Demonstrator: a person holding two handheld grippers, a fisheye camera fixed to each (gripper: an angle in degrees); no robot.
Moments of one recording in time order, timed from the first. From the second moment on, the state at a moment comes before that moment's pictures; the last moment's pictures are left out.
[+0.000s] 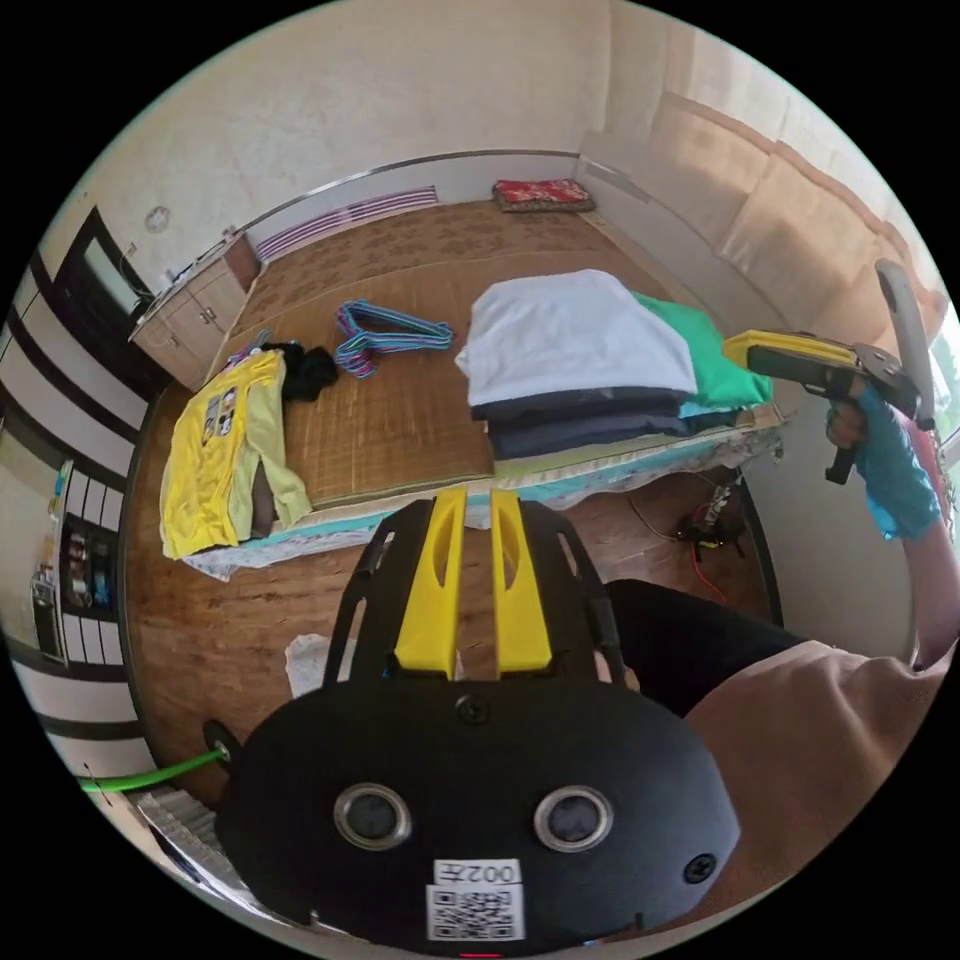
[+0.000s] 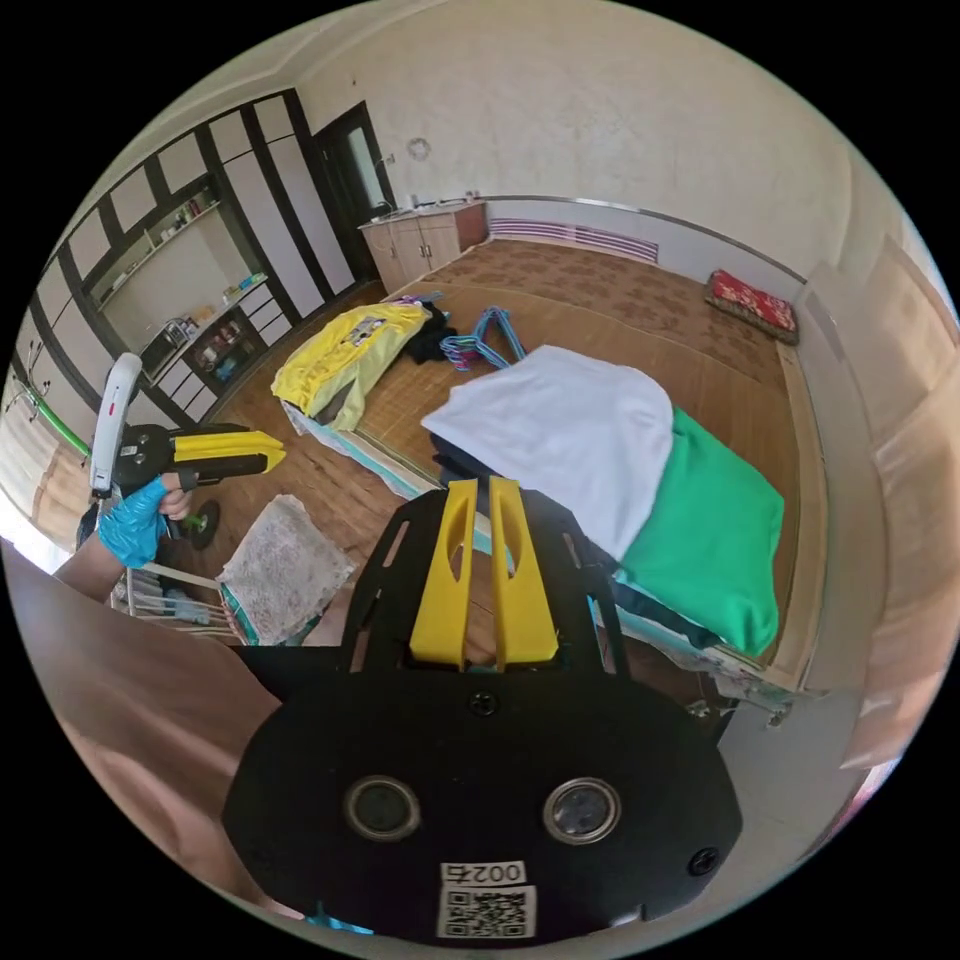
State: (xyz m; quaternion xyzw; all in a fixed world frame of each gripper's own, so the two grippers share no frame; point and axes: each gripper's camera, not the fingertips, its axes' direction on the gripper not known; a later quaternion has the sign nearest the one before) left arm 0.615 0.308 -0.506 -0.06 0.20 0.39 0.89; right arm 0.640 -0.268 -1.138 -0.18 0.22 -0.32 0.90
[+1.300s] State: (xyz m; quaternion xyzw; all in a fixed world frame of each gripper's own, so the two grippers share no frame) left arm 0.419 0.141 -0.159 -0.07 0.13 0.20 0.97; right arm 0.274 -0.439 -0.712 -0.26 0.17 -0.40 0.86
